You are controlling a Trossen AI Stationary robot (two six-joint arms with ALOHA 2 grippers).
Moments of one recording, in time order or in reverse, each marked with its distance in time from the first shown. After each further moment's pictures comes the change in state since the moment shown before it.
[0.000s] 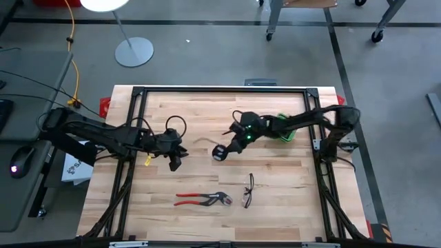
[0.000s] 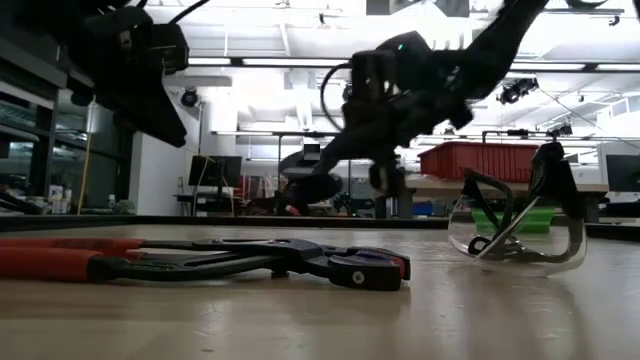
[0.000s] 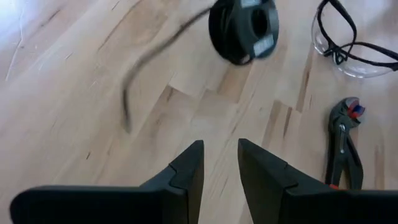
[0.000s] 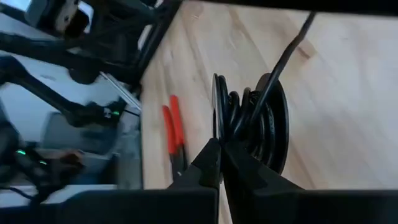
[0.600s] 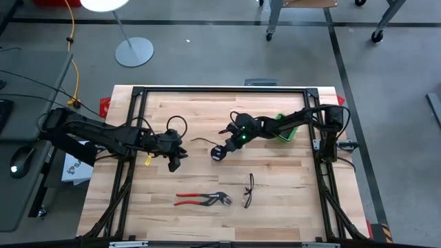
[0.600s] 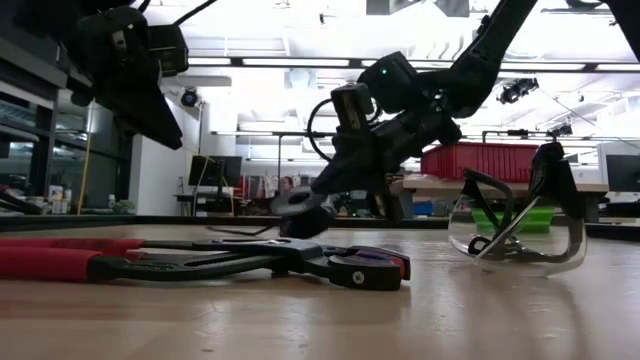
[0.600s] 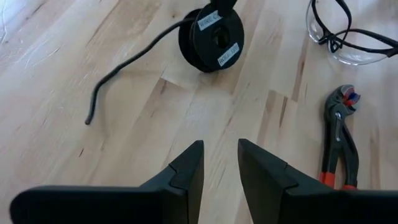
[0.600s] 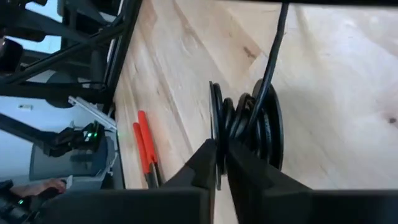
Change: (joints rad) left arm 0.007 0.002 0.000 -0.011 0.048 0.029; right arm -0.008 0.119 0.047 -0.002 0.049 0.101
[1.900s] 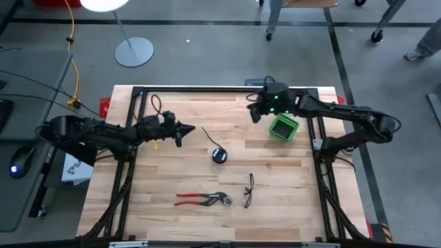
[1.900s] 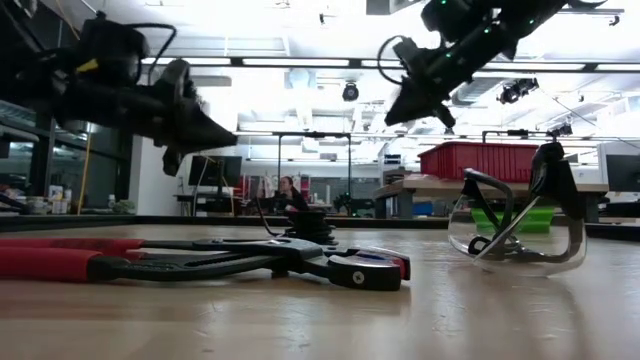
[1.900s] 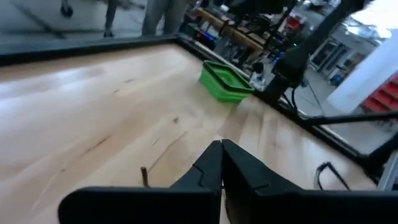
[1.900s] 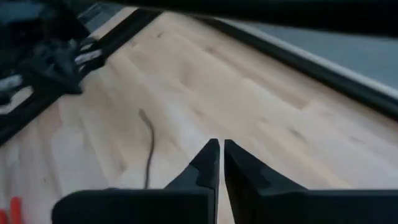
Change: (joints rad) left arm 0.442 0.168 -0.419 1.213 0.173 0.041; right arm -0.241 -0.595 -0.001 -0.580 0.477 -0.521
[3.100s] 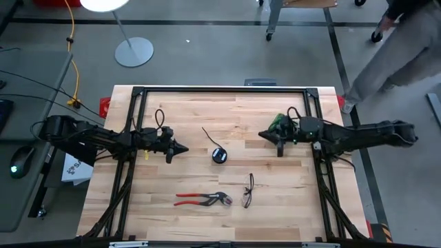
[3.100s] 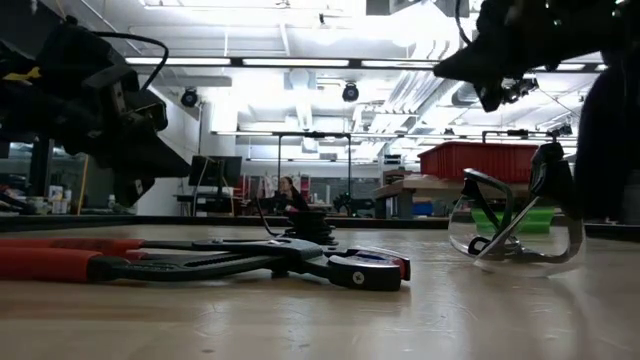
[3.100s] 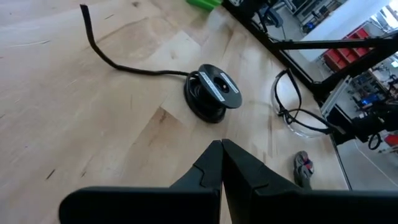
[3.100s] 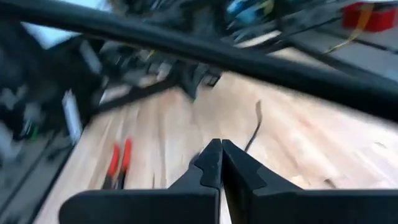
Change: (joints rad) left arm -0.189 -0.142 -0.124 -0.199 0.083 -0.164; right arm 0.397 -0.491 -0.488 0.379 0.091 -0.067
